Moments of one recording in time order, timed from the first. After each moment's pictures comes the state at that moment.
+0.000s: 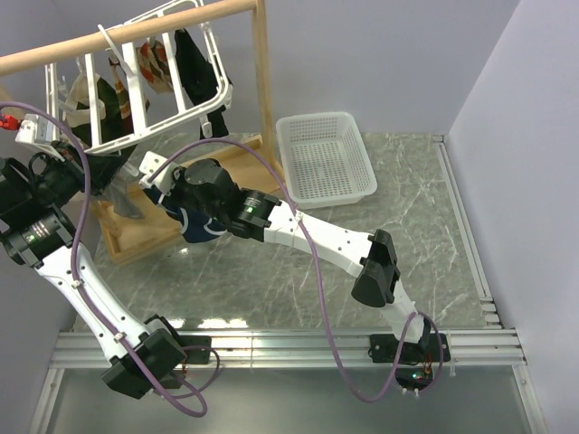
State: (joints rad) left arm 0.76 1.02 1.39 -0.46 1.23 -0.24; right arm 1.17 2.13 2.20 -0.23 0.17 -0.43
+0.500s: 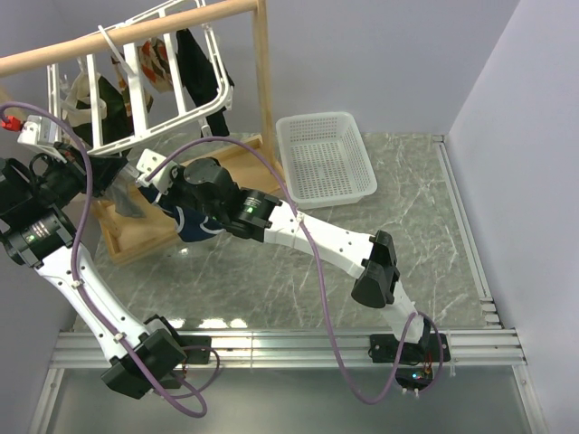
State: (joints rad) left arm 0.76 1.02 1.39 -0.50 1.23 -0.19; right arm 1.18 2.13 2.23 -0.23 0.17 -0.43
